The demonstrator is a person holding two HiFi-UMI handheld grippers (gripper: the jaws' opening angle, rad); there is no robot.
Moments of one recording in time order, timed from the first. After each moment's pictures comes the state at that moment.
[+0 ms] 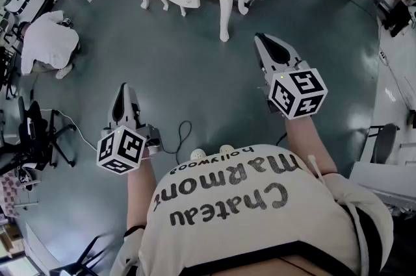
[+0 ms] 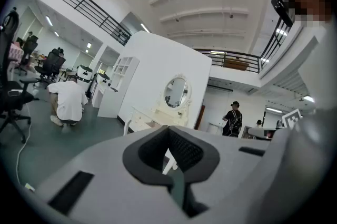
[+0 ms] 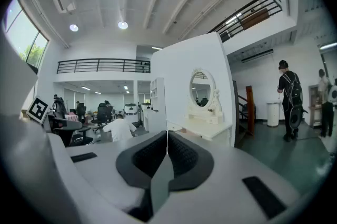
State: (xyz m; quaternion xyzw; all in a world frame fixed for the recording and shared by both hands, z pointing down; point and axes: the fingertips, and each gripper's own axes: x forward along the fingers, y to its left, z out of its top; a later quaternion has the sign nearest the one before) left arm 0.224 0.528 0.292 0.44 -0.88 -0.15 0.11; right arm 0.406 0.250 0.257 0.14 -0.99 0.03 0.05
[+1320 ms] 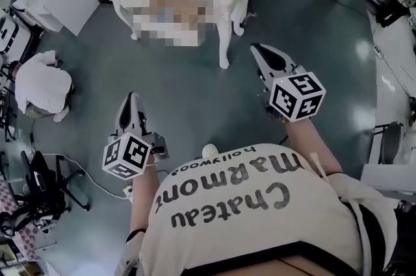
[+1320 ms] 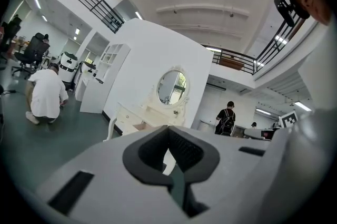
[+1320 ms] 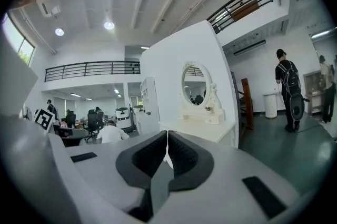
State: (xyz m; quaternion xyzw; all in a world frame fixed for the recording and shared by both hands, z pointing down) left arm 0.048 0.383 0.290 0.50 -0.84 -0.15 0.14; right arm 0.254 0.138 0.255 0.18 -0.98 0.08 0.05
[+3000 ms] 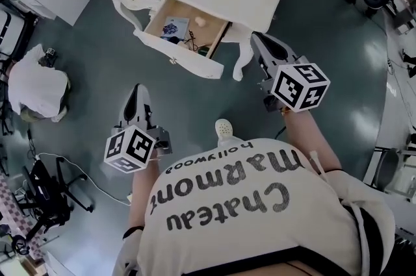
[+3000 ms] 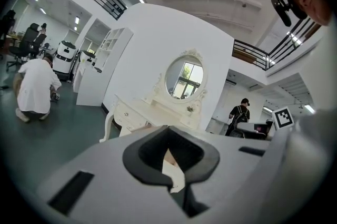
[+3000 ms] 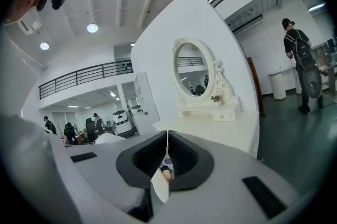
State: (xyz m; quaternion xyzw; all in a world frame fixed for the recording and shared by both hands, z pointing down) left arm -0.159 0.205 0.331 0.49 -0.84 -0.13 0.19; right arm 0.011 -0.045 0.288 0.16 -0.97 0.17 0.06
